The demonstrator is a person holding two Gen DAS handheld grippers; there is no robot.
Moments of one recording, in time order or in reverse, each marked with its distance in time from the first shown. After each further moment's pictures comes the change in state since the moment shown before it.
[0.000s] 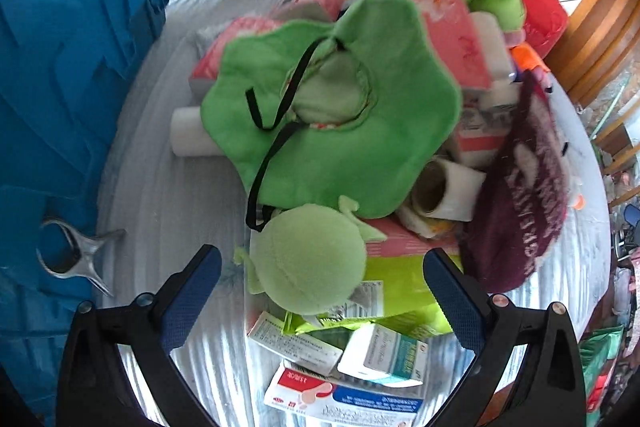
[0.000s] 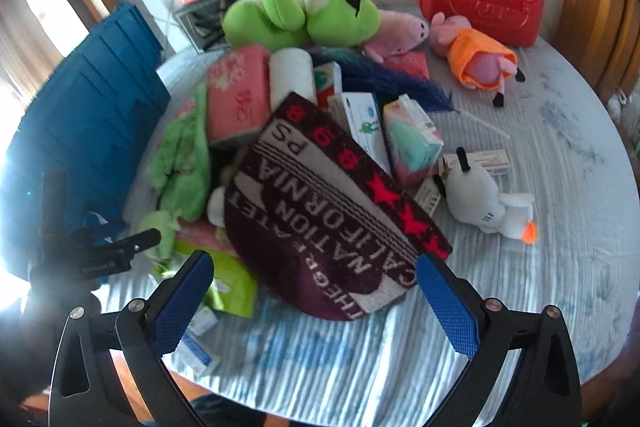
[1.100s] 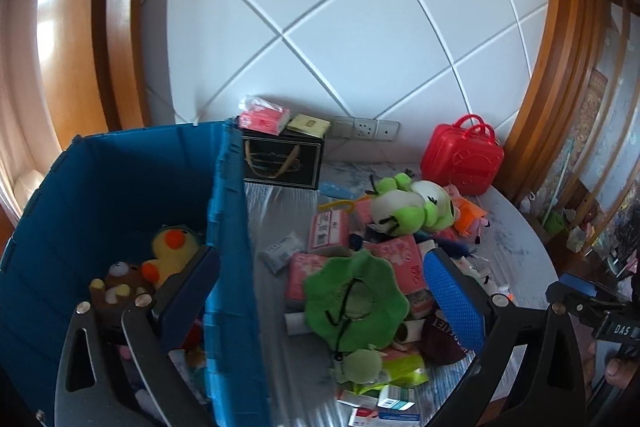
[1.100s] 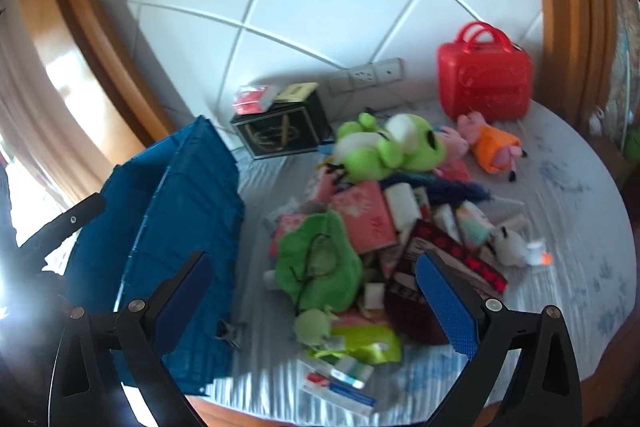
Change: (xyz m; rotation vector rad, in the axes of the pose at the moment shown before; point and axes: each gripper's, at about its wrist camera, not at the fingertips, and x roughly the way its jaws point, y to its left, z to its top) left arm -0.308 0.057 0.094 0.145 -0.488 -0.054; right arm -0.161 0.150 0.056 0.157 -0.286 0.037
